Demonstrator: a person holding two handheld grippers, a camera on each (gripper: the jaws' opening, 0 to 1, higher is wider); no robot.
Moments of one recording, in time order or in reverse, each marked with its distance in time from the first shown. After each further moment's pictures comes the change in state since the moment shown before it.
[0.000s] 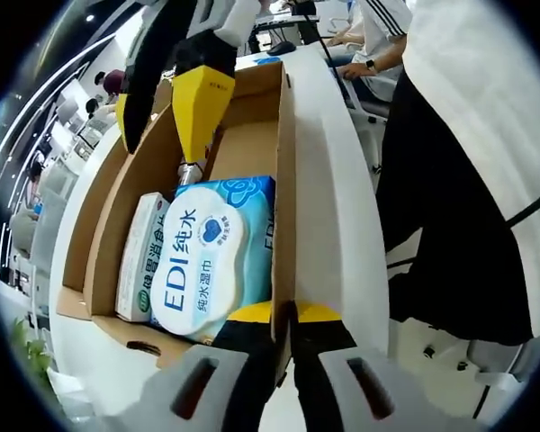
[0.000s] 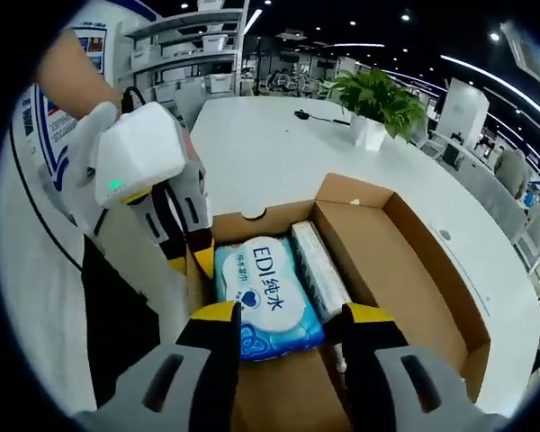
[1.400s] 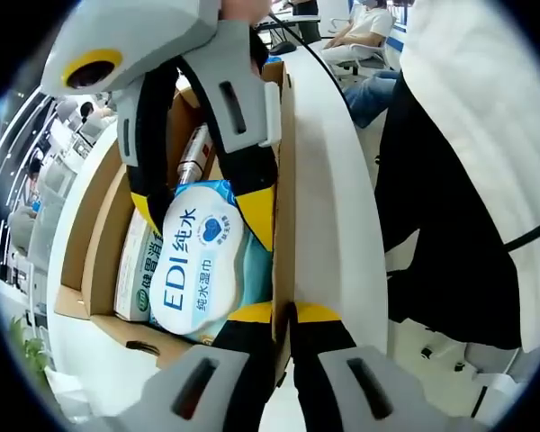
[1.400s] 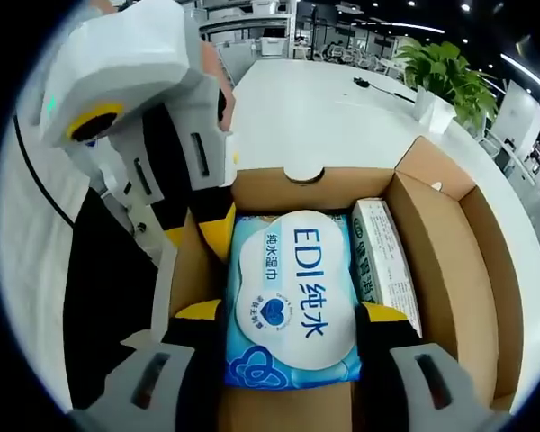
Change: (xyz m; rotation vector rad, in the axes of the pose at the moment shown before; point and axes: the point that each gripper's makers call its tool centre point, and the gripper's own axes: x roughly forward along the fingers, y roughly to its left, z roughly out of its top) left arm 0.000 -0.001 0.000 -0.011 0.004 -0.015; right arm 0.066 0.029 -0.022 -0.140 0.153 0.174
